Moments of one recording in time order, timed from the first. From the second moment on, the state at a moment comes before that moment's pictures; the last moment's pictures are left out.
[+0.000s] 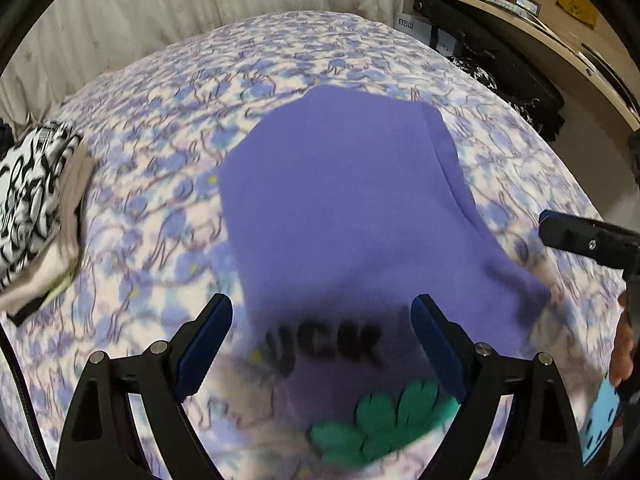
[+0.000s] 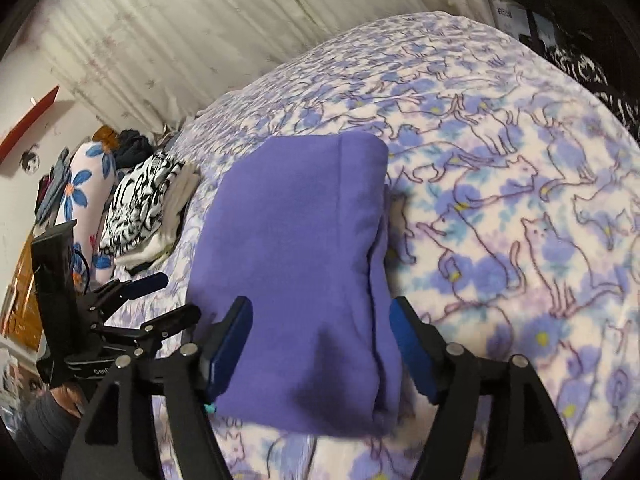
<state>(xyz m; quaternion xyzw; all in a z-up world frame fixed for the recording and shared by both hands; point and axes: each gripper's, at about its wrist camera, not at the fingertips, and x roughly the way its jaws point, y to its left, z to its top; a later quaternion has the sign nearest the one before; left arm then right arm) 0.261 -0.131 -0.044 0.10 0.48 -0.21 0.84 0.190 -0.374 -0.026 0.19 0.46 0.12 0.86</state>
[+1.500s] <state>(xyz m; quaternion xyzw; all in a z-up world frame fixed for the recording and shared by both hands) 0.278 -0.082 -0.110 -0.12 0.55 -0.25 0.79 0.223 -0.379 -0.113 0.22 0.53 0.18 0.80</state>
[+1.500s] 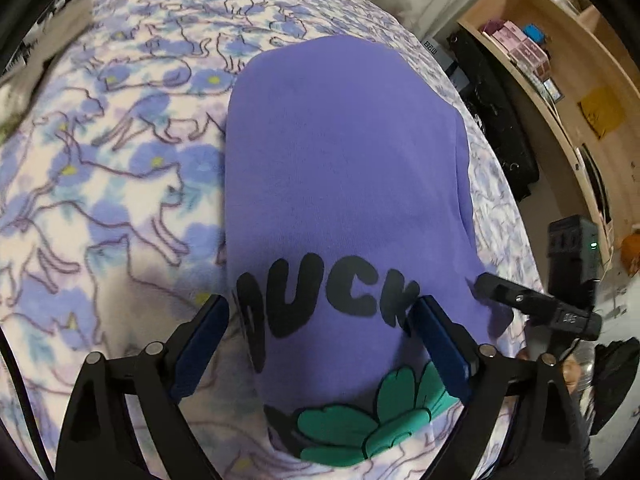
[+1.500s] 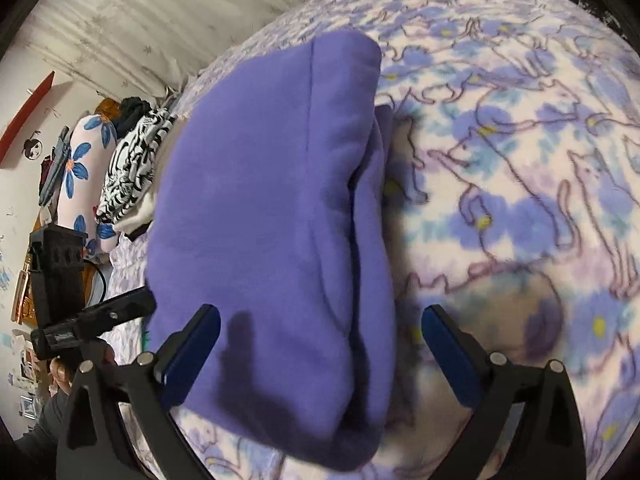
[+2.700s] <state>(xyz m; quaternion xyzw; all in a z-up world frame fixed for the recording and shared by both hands) 0.305 -0.085 -0.168 -0.25 0.61 -0.31 0.69 0.279 -0.354 -0.157 0.27 0.54 0.29 0.74</state>
